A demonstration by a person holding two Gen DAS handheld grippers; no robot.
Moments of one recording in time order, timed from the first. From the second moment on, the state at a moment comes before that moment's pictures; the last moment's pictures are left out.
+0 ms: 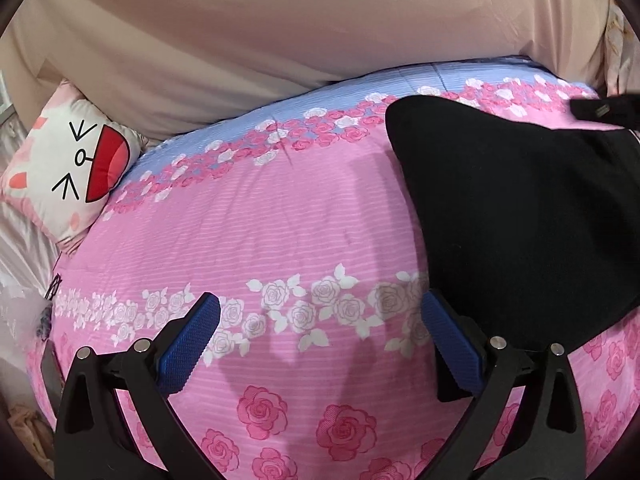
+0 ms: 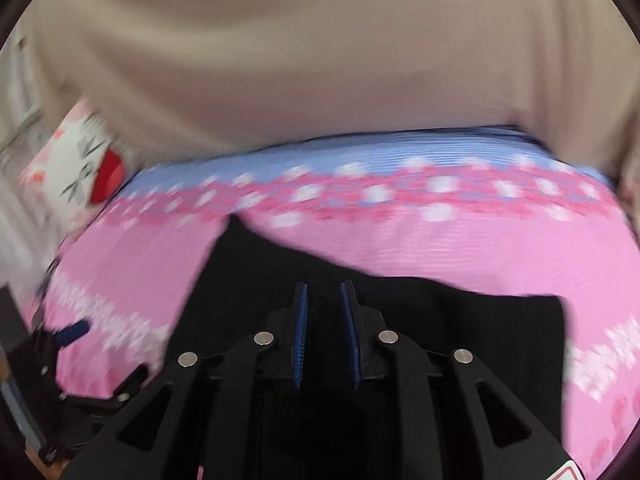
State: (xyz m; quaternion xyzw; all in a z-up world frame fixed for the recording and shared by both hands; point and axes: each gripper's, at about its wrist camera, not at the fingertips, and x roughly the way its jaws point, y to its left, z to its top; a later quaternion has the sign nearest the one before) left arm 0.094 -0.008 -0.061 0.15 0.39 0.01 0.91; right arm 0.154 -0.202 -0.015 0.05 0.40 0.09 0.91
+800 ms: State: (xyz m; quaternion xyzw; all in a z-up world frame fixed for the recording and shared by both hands) left arm 0.091 -0.025 -0.040 0.12 0.39 0.01 0.91; right arm 0.056 -0.245 0.007 0.05 0.34 -0.03 0.94
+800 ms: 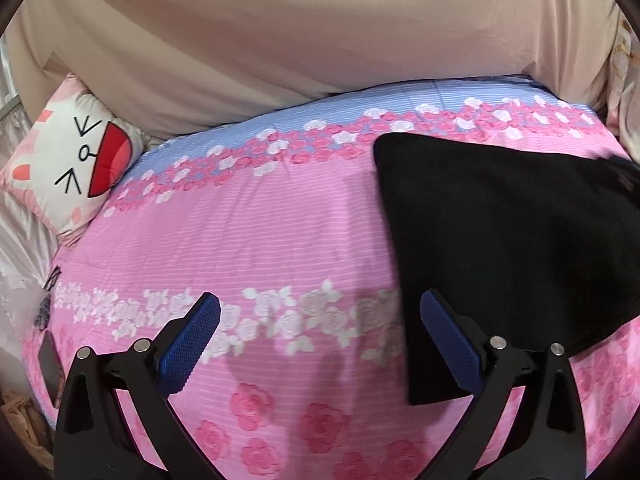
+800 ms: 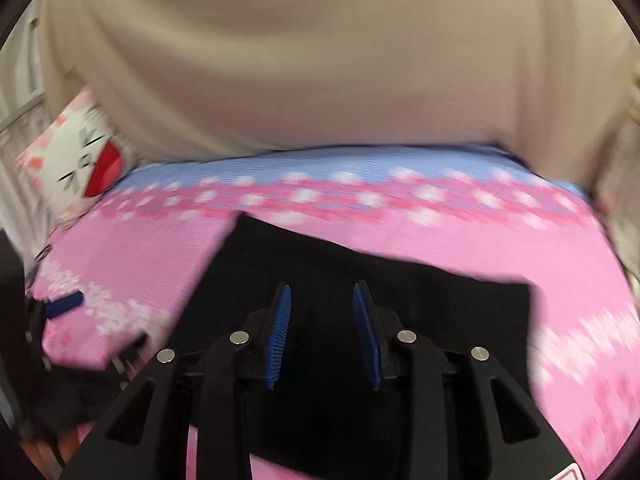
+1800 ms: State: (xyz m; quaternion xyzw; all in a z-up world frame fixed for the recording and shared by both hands) left arm 0.116 -0.050 -0.088 -0.09 0.45 -0.20 0.87; right arm 0.000 -0.344 -0.071 0.25 0.36 -0.01 0.90
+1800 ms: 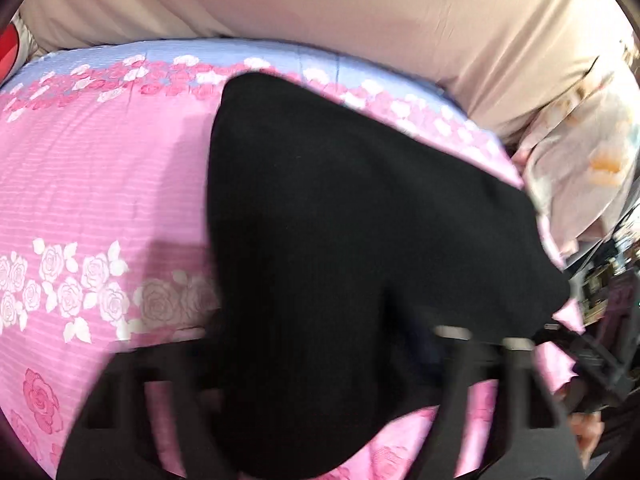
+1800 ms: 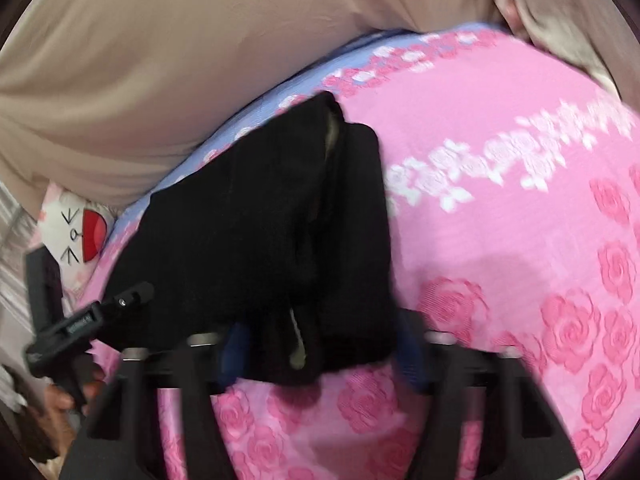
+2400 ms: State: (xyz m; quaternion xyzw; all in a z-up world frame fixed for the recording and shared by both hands) left arm 0.029 0.047 -0.026 -0.04 0.41 -0.13 0.90; right arm -0.097 -0.322 -0.028 0.23 0.34 -0.02 0.91
